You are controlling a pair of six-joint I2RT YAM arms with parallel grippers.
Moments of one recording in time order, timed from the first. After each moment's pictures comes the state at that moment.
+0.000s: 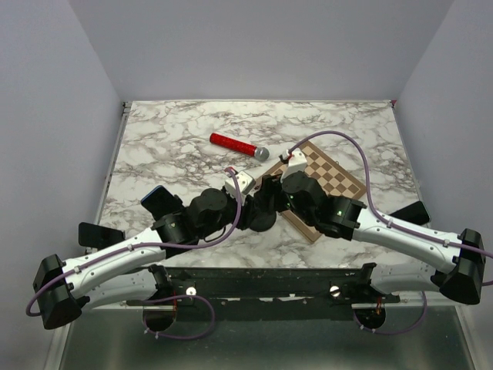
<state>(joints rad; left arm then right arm) -1.02 0.95 0.71 -0.10 -0.14 -0.26 1.07 1.20 0.99 -0.30 0.45 0.53</state>
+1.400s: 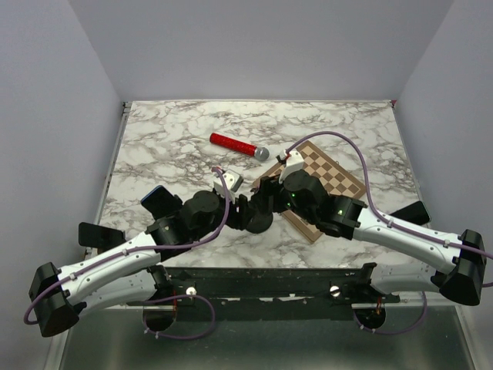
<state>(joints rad) -0.98 0.89 0.65 -0.09 -0.16 -0.36 1.05 1.19 0.98 -0.27 0.34 0.50</state>
